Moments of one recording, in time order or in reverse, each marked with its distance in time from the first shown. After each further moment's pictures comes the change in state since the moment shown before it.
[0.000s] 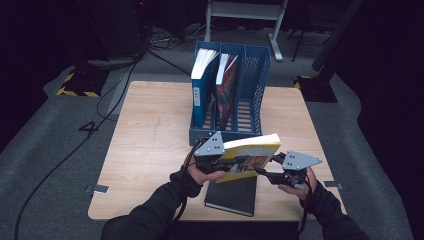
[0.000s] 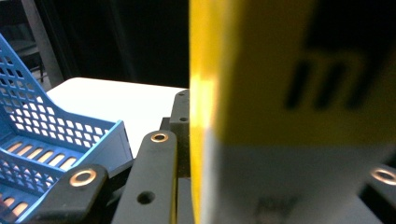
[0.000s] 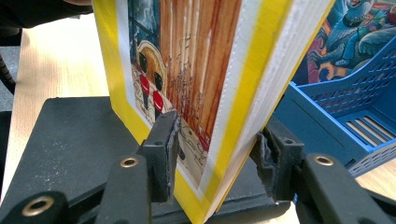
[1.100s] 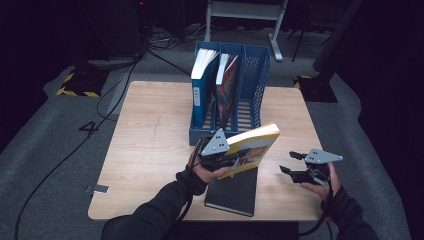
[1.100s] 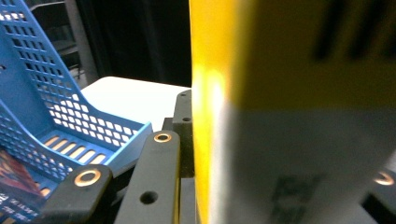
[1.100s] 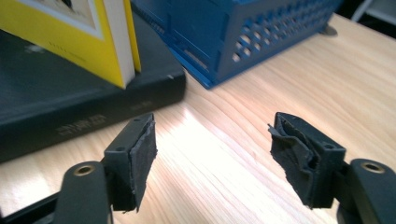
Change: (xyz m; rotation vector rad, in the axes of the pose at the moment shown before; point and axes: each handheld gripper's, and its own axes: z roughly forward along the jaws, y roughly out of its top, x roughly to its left) left arm 0.003 0.002 0.014 -0.014 0.141 -0.021; right arm -0.048 -0.065 -0.043 0.178 -0.202 0.187
